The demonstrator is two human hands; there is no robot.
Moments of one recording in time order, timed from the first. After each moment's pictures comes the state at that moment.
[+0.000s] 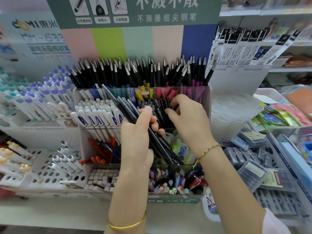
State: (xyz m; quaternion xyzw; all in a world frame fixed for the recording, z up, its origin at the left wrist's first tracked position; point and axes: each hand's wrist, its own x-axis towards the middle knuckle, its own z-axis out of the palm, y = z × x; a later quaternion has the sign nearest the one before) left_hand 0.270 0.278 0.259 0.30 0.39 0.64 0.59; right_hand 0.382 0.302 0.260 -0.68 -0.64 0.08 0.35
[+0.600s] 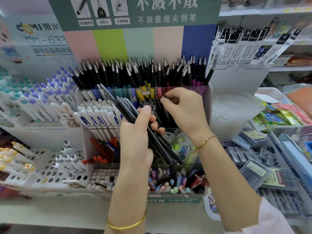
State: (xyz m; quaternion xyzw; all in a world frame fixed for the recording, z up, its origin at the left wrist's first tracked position) left_hand 0.267 0.277 0.260 0.30 0.39 0.64 0.59; right_hand 0.378 0.318 0.264 -0.58 -0.64 0.12 0.49
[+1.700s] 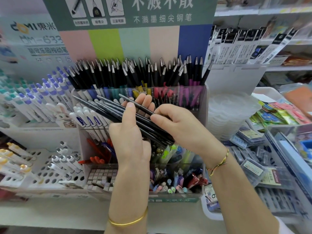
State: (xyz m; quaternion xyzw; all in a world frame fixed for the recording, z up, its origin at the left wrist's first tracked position) left_hand 0.276 0.276 0.272 0.21 0.35 0.71 0.57; right_hand 0.380 0.275 0.280 -0.51 -0.71 0.33 0.36
